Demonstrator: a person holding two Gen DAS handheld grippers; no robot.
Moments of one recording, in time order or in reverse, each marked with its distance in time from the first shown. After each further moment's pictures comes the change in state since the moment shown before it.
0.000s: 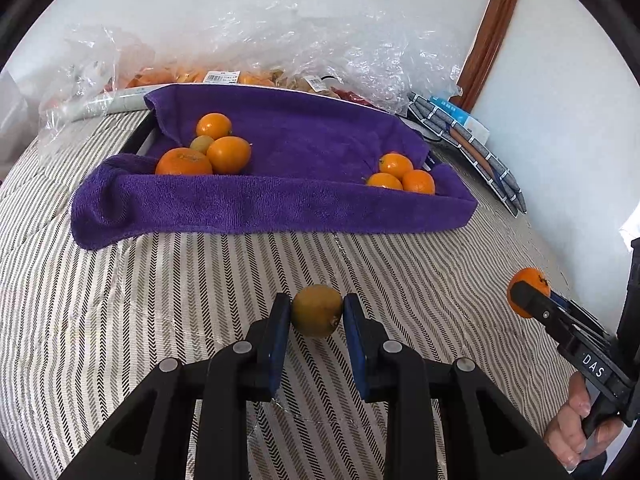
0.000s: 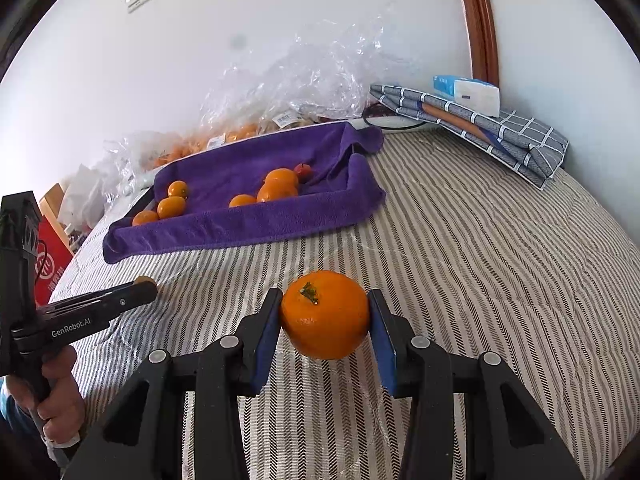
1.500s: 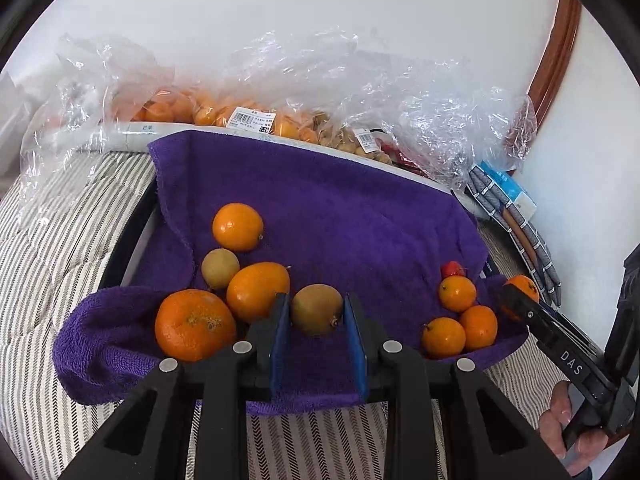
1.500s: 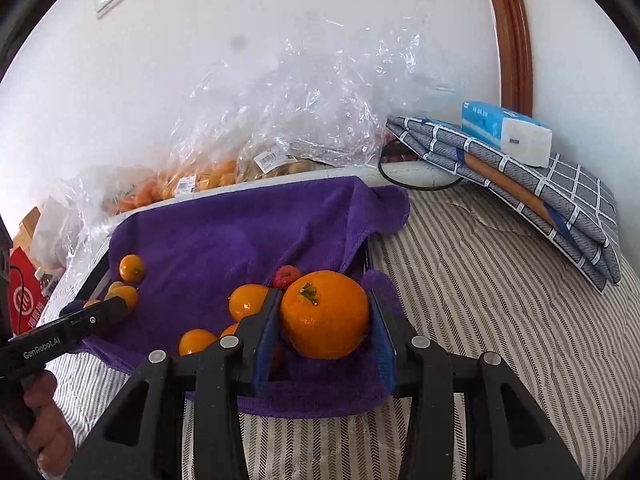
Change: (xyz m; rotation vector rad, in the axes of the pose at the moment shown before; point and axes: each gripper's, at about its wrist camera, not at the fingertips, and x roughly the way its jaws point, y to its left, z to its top) left arm 0.046 0.032 0.093 -0.124 -0.073 0.052; right arm 0.099 0.003 0.103 -0.014 -0.046 -0.018
